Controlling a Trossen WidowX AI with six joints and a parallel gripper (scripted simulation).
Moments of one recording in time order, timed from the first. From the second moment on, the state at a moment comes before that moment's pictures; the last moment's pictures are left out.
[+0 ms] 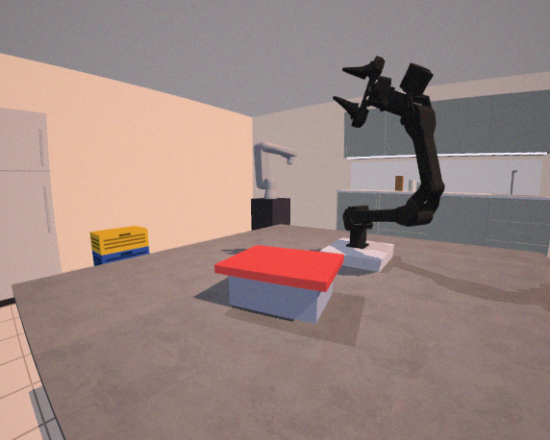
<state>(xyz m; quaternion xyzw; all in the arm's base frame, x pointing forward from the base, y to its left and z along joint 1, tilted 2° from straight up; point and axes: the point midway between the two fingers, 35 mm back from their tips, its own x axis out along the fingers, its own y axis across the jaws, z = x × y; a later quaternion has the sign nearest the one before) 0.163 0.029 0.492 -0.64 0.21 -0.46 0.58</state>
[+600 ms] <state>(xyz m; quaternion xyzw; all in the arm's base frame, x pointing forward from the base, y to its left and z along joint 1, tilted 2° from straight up) 0.115 -0.079 0.458 -0.17 0.01 -0.34 0.92</state>
